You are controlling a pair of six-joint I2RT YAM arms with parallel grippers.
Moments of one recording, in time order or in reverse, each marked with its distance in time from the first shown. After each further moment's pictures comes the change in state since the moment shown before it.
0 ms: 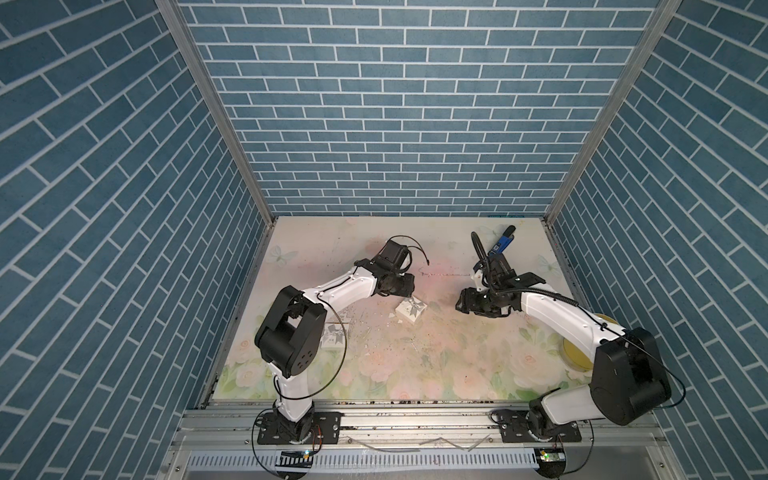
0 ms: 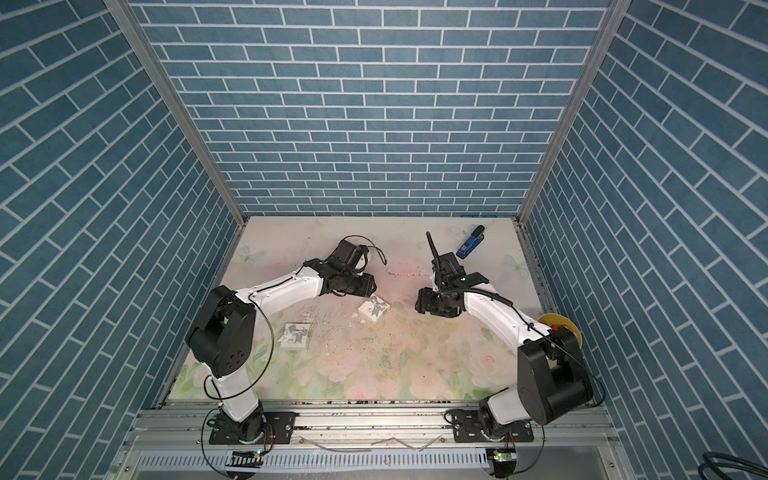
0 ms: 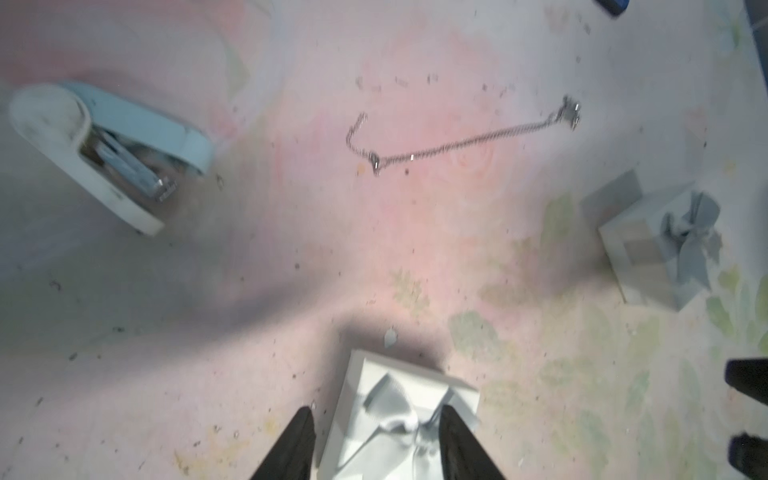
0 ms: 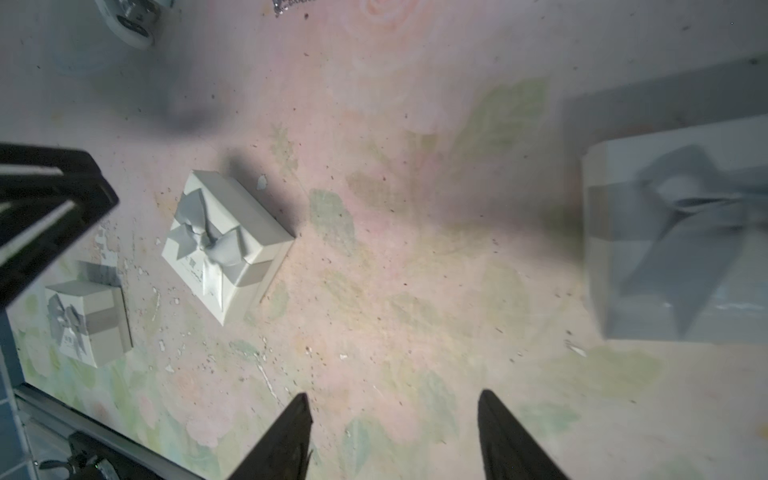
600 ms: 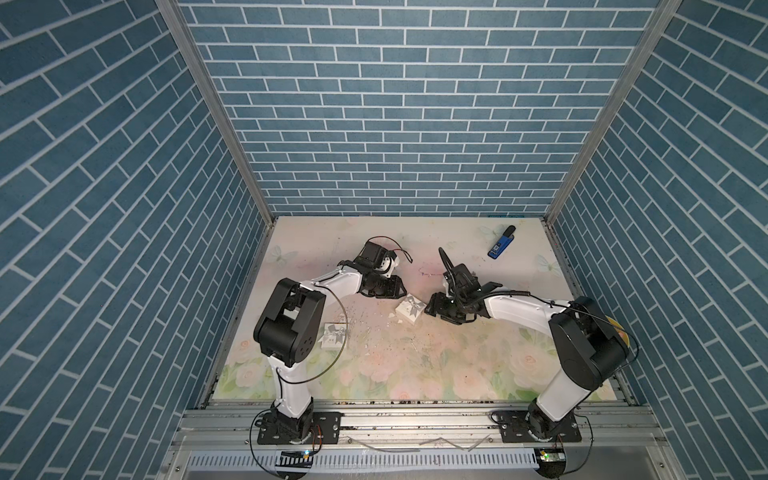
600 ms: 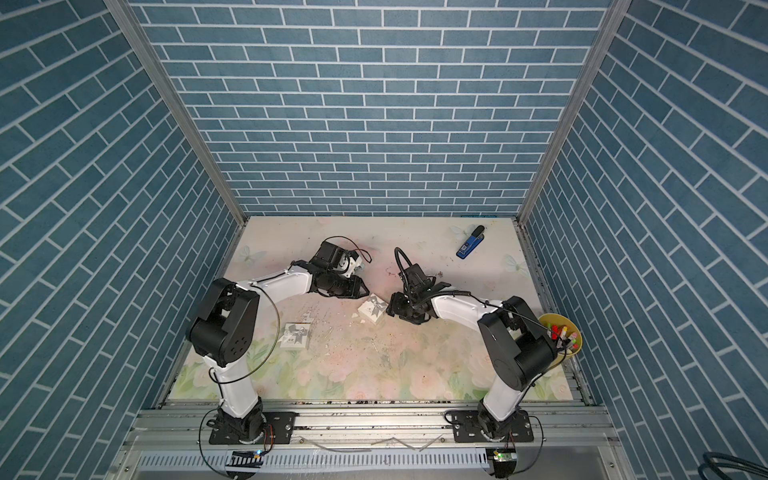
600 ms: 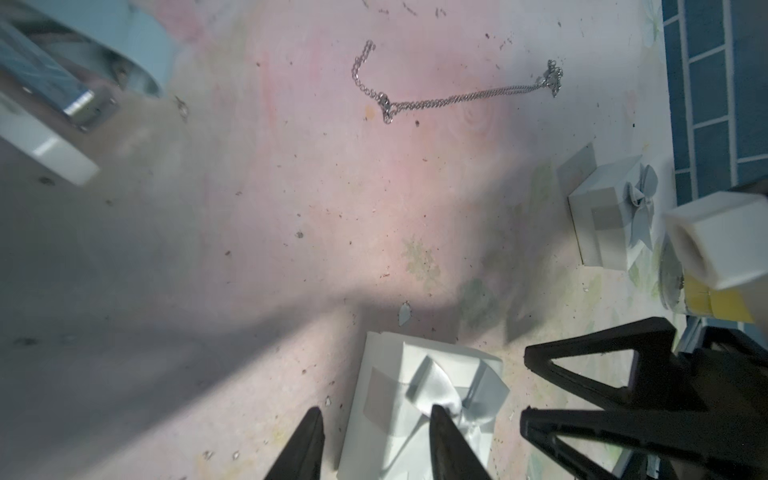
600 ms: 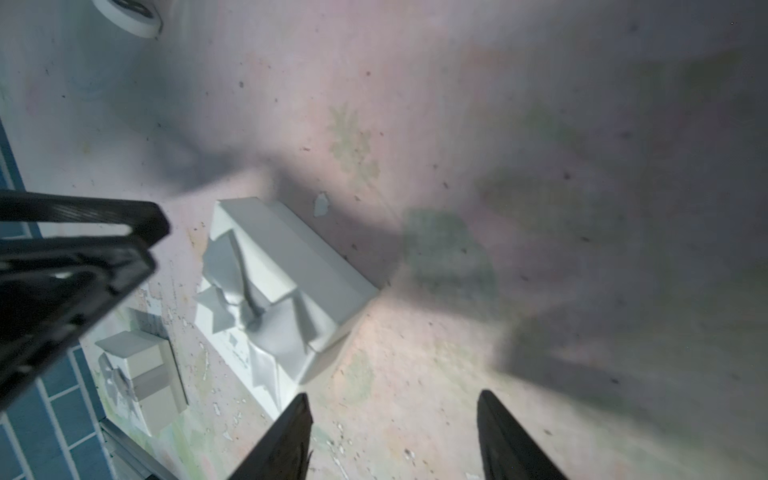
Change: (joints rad) left arm 0.142 0.068 -0.105 0.152 0.309 0.018; right arm 0.190 0.258 0.030 0.312 -0.015 0.295
